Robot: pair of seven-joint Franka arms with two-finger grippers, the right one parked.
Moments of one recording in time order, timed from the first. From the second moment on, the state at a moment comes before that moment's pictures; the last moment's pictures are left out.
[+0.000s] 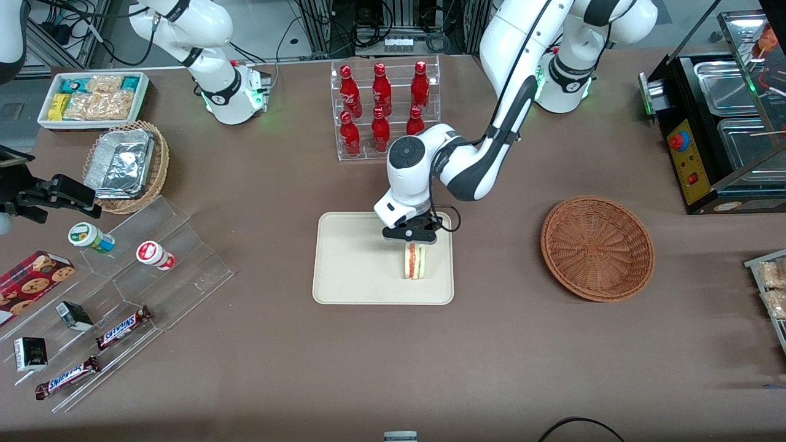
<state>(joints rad) -0.81 0.61 0.01 -1.72 0.17 2.36 -0.77</state>
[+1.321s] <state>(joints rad) -0.69 0.37 0.06 -1.58 0.17 2.02 -0.91</state>
